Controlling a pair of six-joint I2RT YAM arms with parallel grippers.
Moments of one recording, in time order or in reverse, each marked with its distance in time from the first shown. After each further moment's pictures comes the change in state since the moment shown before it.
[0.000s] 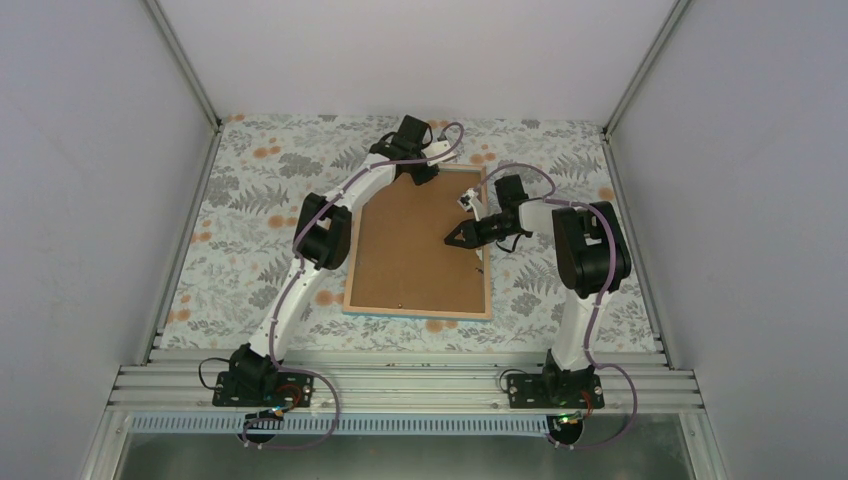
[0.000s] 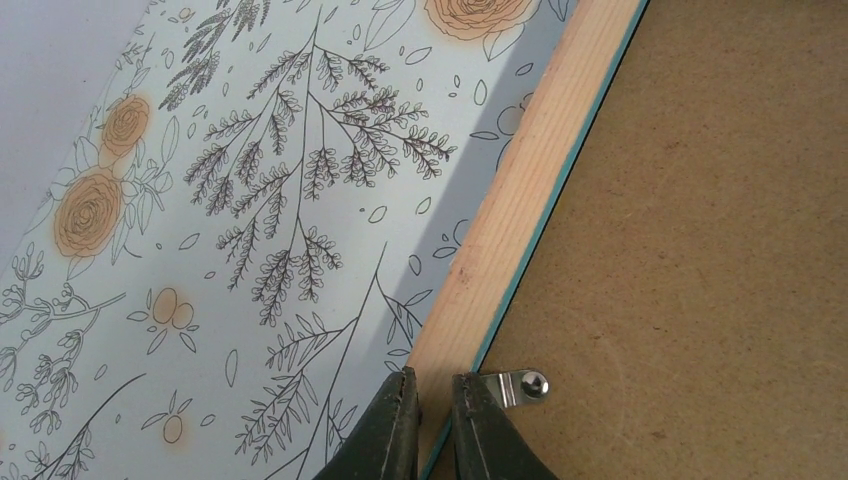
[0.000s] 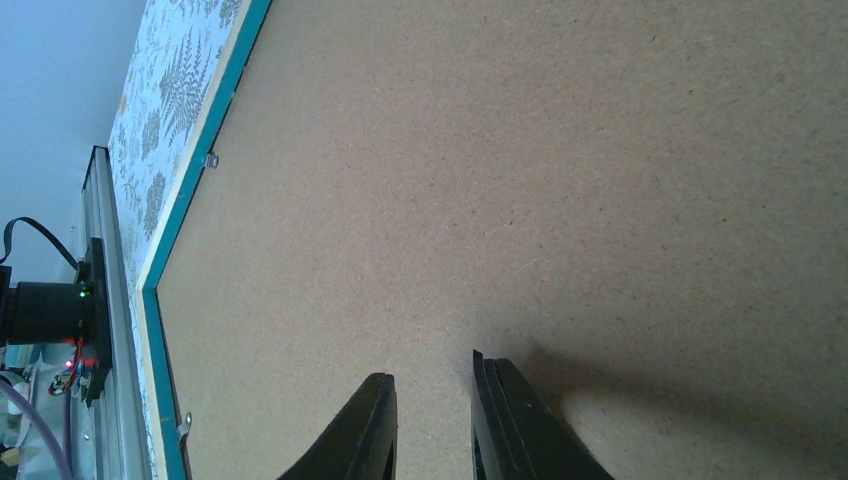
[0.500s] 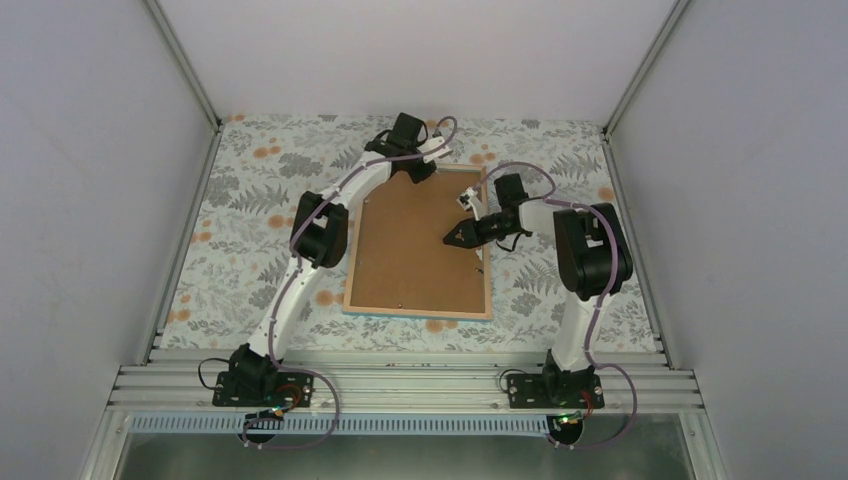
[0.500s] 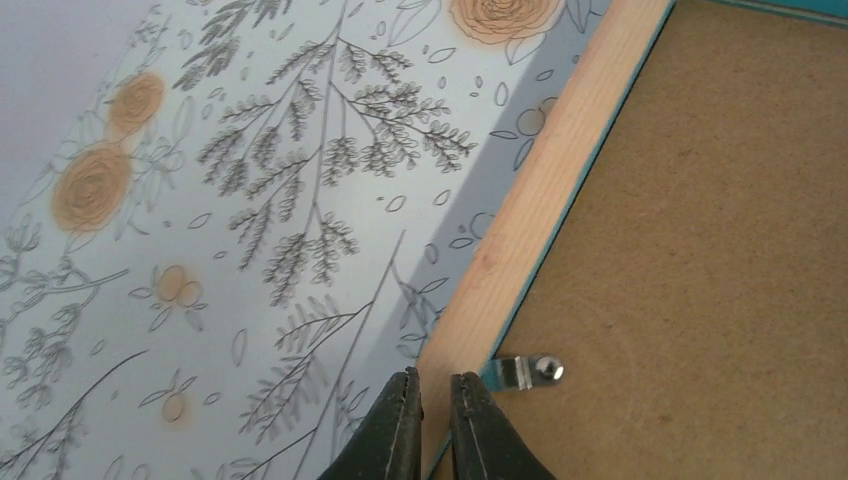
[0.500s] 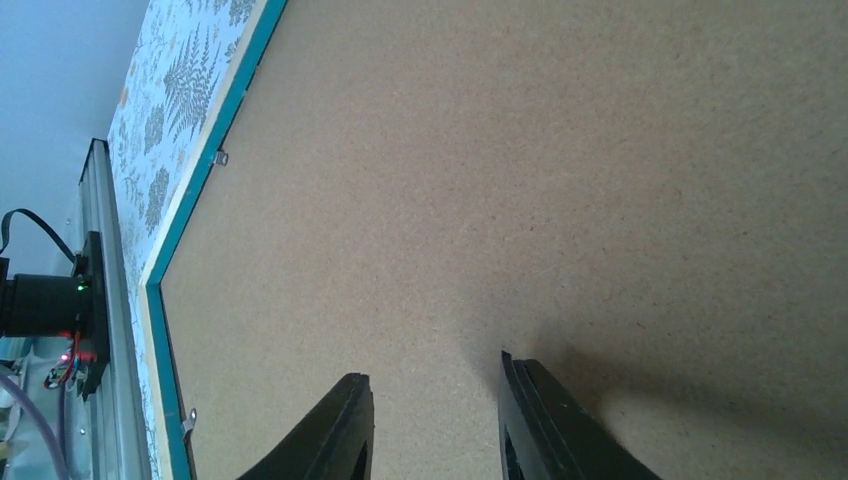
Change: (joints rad) left arm 0.023 -0.018 -0.029 0.023 0.046 -0.055; right arm 0.000 -0.012 0.000 -0.006 -0.008 -0.011
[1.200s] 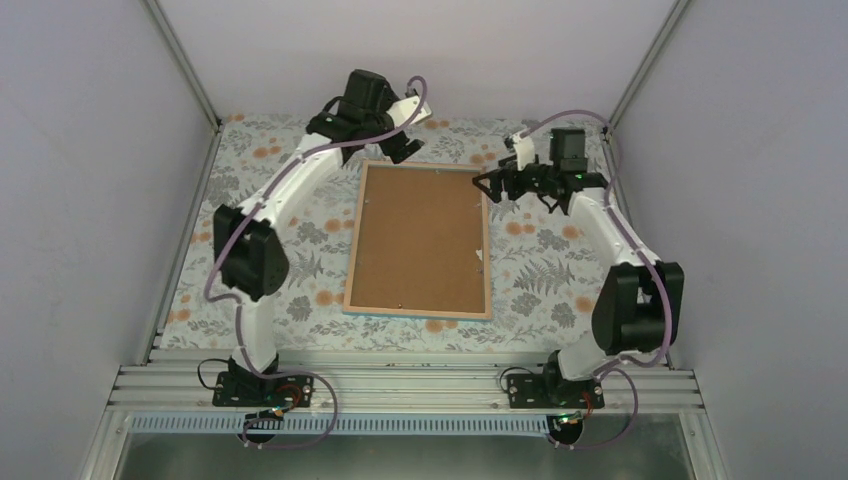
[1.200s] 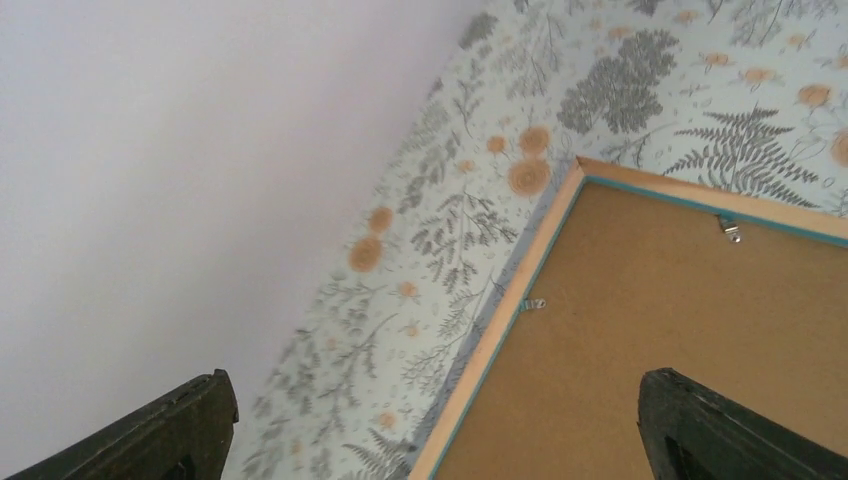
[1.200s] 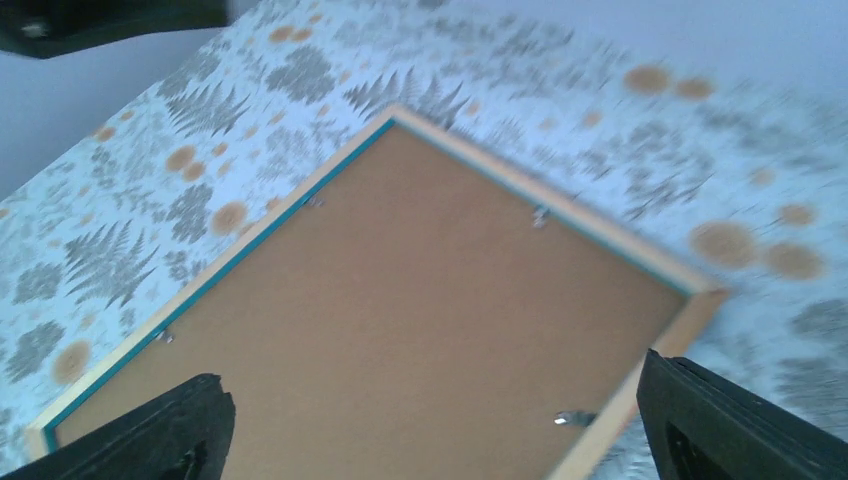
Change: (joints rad) left arm 0.021 -0.670 -0.486 -0.007 -0.010 0.058; right arm -0.123 -0.385 0.129 -0.059 0.204 -0.063
